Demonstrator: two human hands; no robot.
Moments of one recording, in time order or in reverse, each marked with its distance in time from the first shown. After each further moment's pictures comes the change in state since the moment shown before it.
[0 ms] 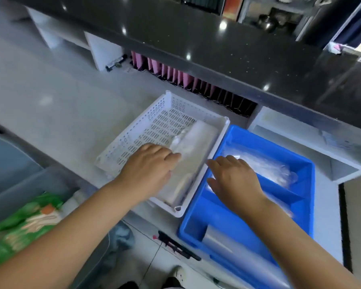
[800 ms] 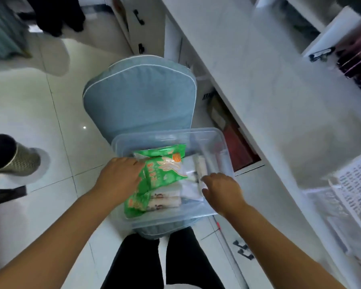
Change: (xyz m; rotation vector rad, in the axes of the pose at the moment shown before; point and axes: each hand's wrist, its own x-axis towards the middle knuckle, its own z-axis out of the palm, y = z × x) left_hand -0.481 -0.263 0.008 -0.086 -0.489 -0.949; right_hand 0.123 -0.472 0.107 0.069 -0.324 -0.511
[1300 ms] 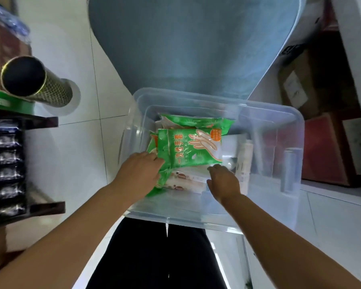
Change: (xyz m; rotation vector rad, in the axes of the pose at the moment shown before) left_hand 0.041 -0.011 0.151 -0.197 -0.227 -0.181; right_hand 0.137 -0.004 0.199 0.068 -0.320 -0.129
